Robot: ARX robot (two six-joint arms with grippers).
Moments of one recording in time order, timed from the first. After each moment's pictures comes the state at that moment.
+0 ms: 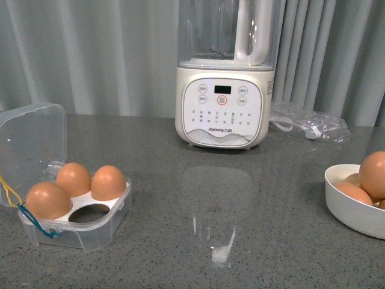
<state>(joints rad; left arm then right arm) 0.00 0.00 0.03 0.00 0.00 0.00 0.00 0.00 0.00 0.00 0.00 -0.01</state>
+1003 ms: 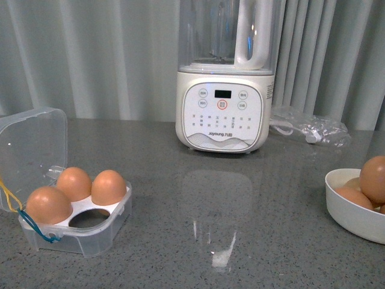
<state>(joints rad) 0.00 0.00 0.03 0.00 0.00 0.00 -0.06 1.30 0.71 0.33 -0.06 0.07</state>
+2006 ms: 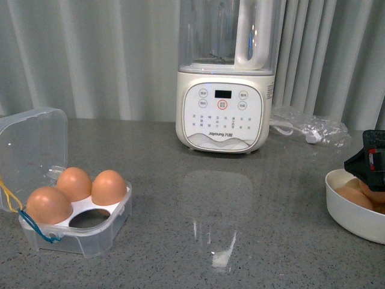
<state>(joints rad) 0.00 0.00 0.03 0.00 0.00 0.00 0.01 1.48 0.80 0.23 -0.13 0.00</state>
